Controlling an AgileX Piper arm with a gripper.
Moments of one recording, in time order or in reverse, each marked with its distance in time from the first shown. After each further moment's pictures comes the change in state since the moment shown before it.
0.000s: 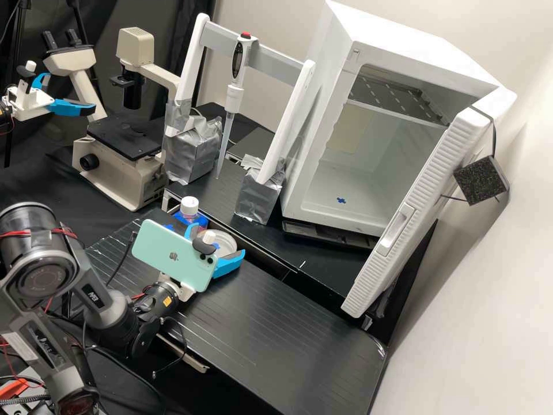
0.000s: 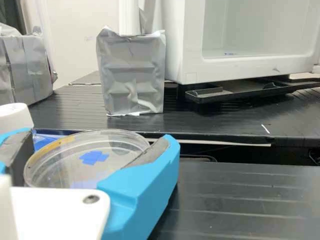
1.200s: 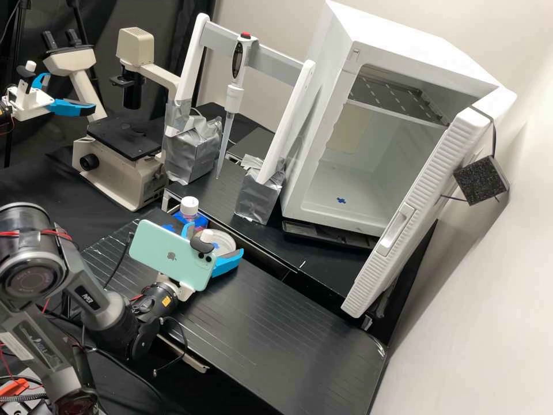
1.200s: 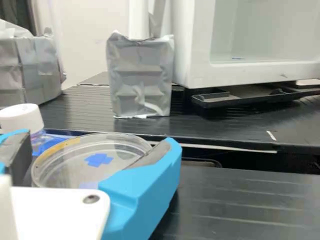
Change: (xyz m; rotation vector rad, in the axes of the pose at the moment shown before) arm -0.004 0.002 -0.003 -0.012 0.027 -0.019
